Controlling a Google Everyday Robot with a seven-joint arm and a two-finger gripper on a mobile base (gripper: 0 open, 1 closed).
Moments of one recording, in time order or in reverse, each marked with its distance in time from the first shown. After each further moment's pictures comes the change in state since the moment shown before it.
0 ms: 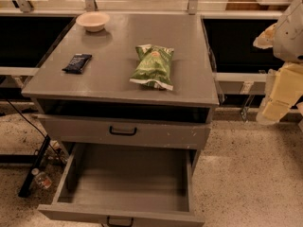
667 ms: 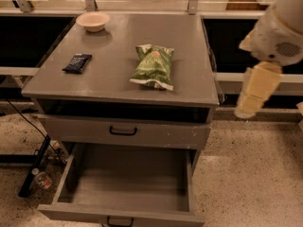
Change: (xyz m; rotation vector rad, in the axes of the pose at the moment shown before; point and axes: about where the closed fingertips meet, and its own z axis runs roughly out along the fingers) arm -0.014 -0.016 0.026 -0.014 -0.002 0.046
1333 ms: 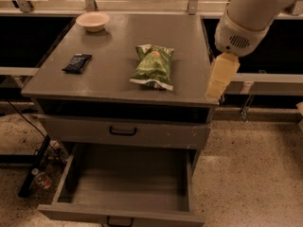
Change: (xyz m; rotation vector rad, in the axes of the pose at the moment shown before) arm -0.048 -0.044 0.054 -0.018 0.027 0.026
